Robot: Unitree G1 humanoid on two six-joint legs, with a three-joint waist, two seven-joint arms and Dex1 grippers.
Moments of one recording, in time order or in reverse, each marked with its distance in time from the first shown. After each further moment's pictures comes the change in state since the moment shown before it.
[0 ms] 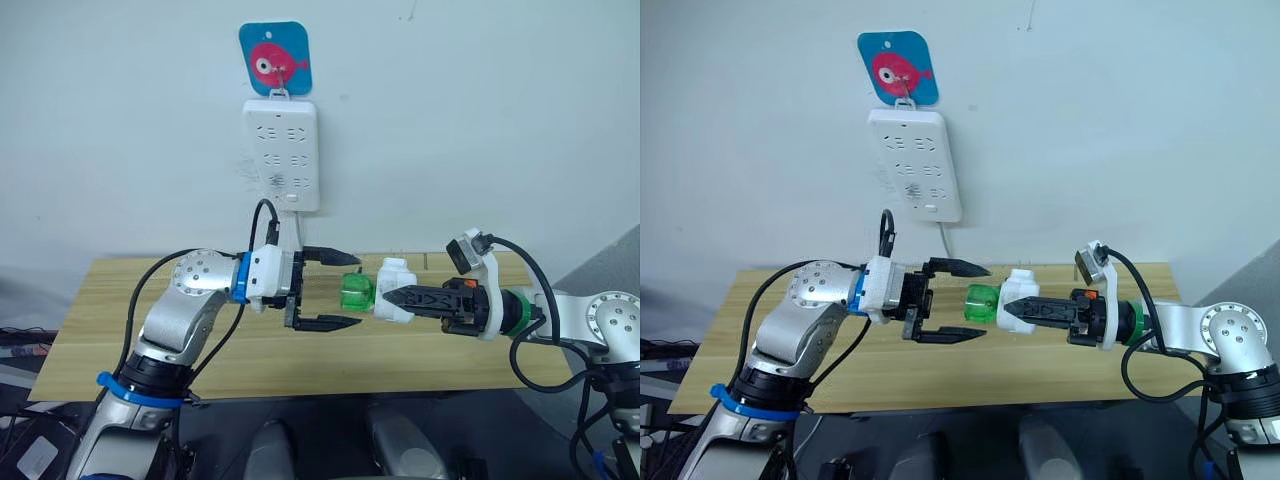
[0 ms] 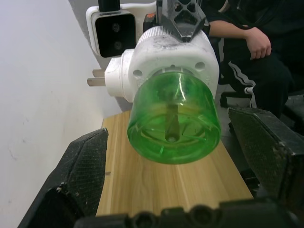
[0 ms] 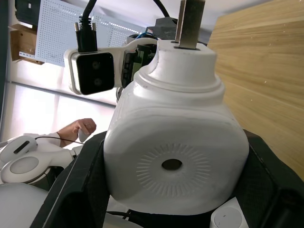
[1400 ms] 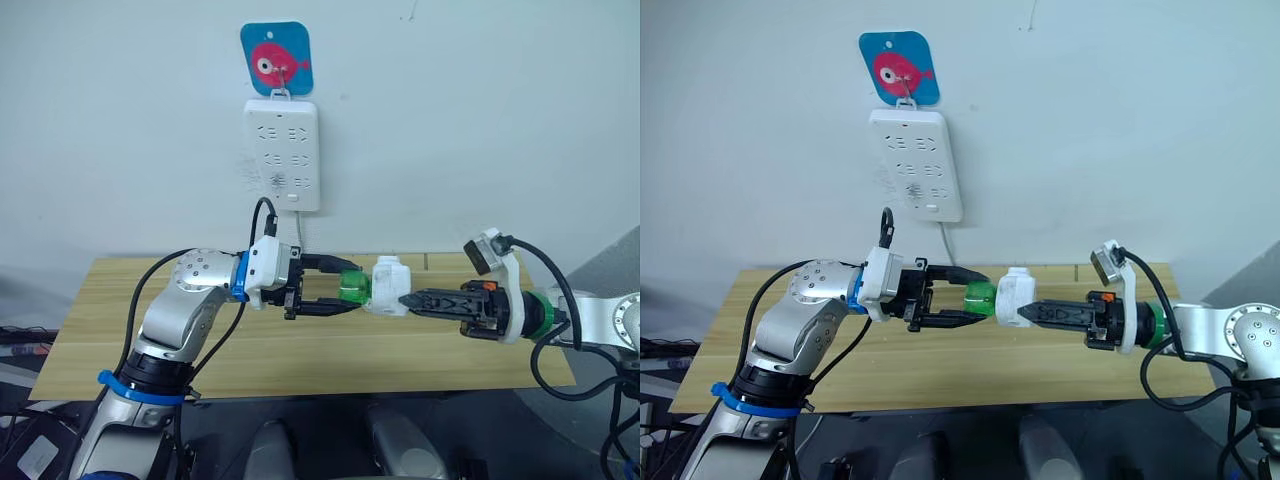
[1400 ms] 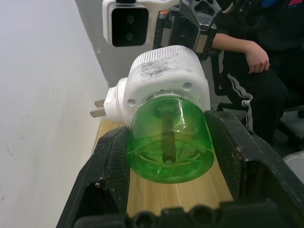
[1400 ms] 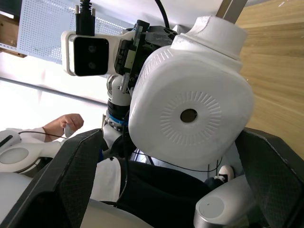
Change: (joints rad) left arm -0.019 -0.021 0.016 0.007 -0.042 0.068 -0.010; right arm 0.035 -0.114 -0.016 -0.047 0.003 -0.028 0.045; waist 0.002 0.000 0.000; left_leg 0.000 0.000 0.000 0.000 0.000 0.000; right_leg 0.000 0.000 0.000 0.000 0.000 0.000
